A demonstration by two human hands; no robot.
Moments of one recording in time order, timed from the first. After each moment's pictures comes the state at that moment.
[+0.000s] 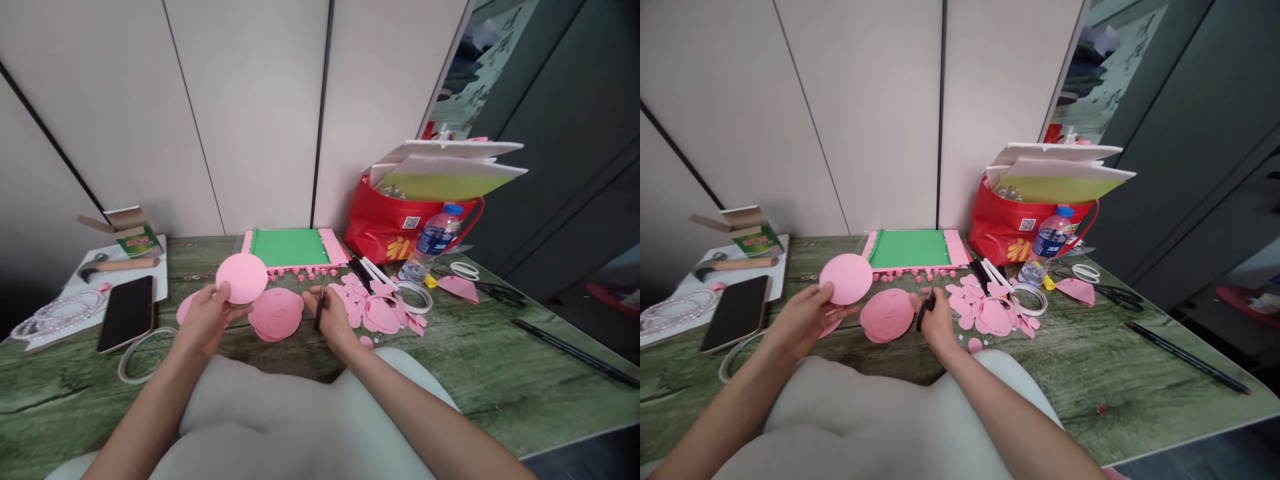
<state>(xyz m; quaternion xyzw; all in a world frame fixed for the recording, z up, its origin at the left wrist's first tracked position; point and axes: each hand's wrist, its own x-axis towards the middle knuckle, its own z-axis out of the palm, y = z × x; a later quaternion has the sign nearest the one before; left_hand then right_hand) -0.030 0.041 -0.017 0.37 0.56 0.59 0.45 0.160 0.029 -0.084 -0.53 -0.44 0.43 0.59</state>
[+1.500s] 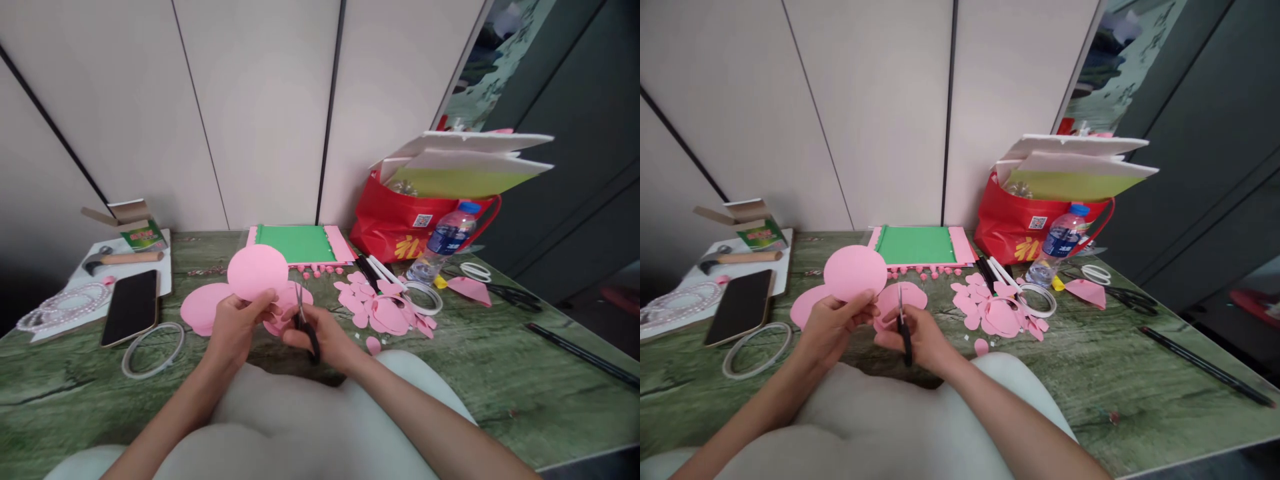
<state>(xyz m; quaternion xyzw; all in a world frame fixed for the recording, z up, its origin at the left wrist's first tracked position) 0.002 0.019 -0.025 0.42 0.45 0.55 0.56 0.148 -0.002 -0.054 -0.36 -0.58 0.58 0.46</state>
